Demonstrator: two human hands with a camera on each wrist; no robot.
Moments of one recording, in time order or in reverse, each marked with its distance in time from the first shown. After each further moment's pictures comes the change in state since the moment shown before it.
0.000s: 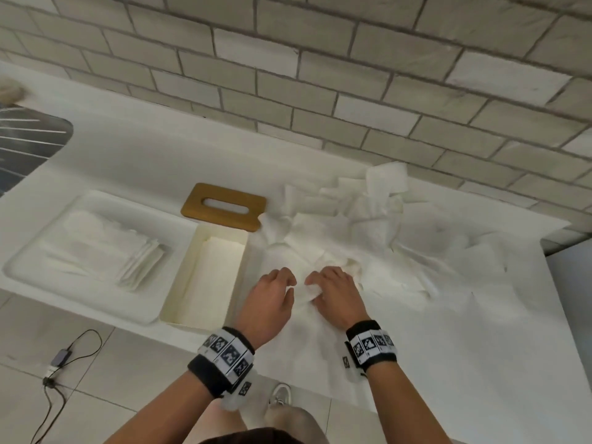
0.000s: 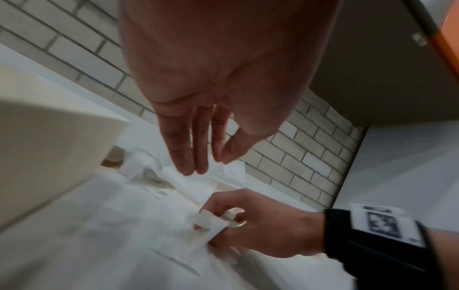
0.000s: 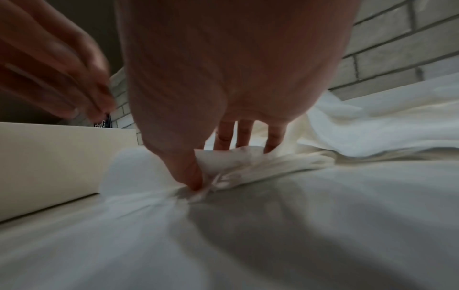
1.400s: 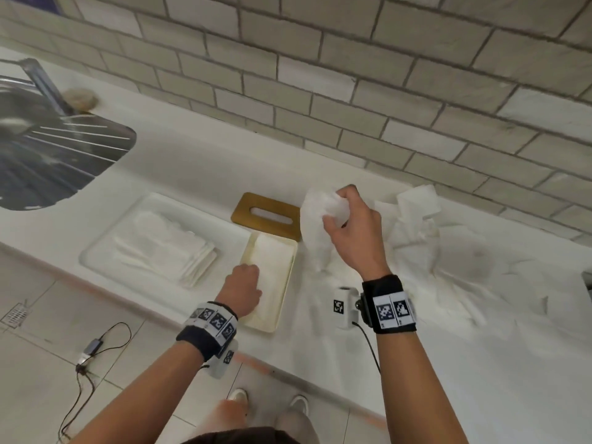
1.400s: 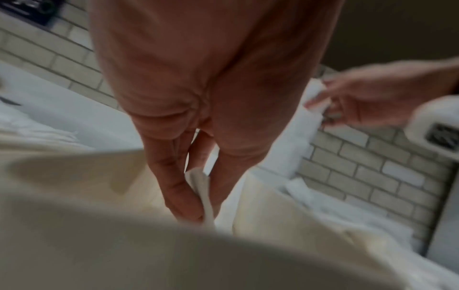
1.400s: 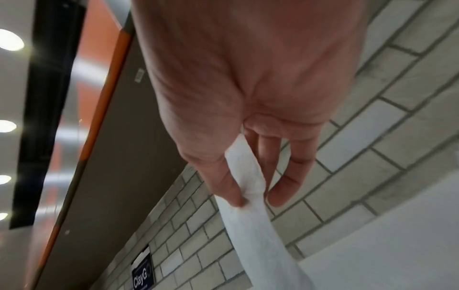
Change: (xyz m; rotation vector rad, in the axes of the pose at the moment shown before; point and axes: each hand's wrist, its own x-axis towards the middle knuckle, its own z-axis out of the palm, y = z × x) left_hand -0.009 -0.108 -0.105 0.177 -0.224 -0.432; right_hand 0.073 -0.173 -0.159 0.406 0.405 0.062
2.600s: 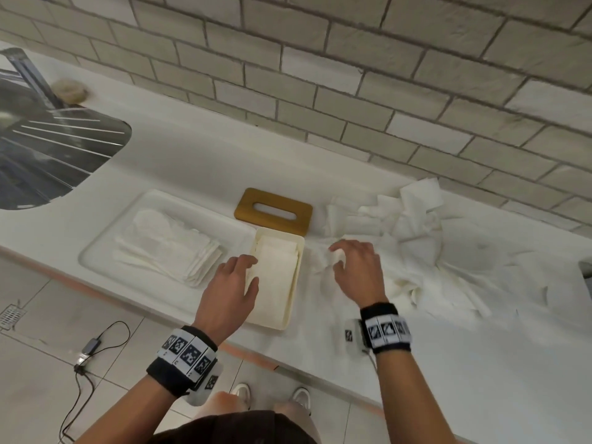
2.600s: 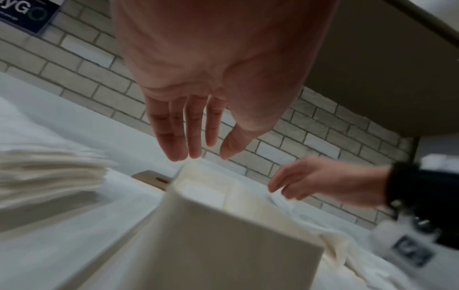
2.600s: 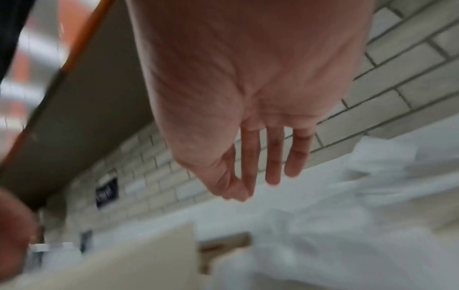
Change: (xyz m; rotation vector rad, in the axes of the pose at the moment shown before) left_hand -0.046 -0.032 -0.011 -0.152 0.435 0.264; right_hand -0.048 0.085 0.064 -0.401 -0.183 0.076
